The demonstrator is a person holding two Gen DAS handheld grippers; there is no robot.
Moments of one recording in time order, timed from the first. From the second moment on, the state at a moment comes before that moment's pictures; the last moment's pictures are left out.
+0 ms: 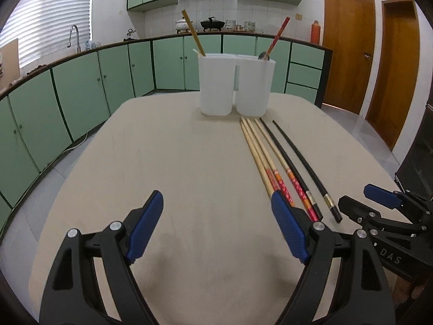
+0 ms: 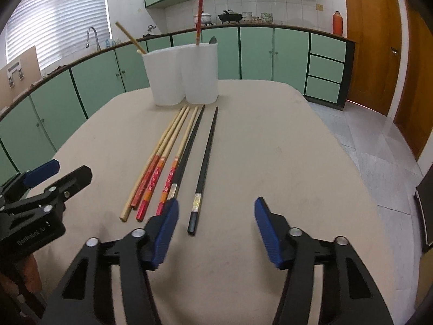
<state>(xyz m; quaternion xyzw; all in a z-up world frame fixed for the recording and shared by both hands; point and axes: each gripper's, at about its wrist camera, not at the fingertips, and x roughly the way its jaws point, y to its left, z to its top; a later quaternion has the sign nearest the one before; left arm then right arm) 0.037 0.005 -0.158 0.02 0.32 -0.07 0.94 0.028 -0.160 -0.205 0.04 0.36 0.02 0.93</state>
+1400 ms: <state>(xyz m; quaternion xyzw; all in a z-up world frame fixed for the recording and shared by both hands) 0.044 -0.035 -0.187 0.01 0.39 -0.15 0.91 0.036 -0.162 -0.218 0.05 0.38 0.05 0.92</state>
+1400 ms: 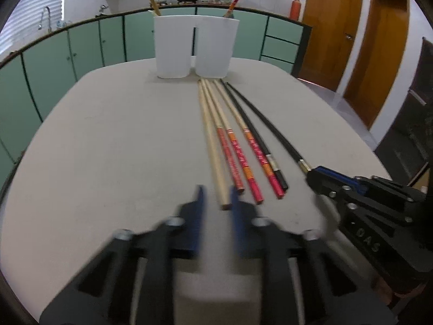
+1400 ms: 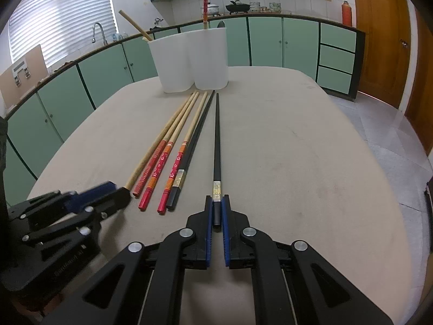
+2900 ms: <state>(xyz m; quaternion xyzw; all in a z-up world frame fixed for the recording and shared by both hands) 0.098 -0.021 0.010 -0.01 0.21 -0.17 0.96 0.120 -0.183 -0.010 0.02 0.26 0.13 0.96</state>
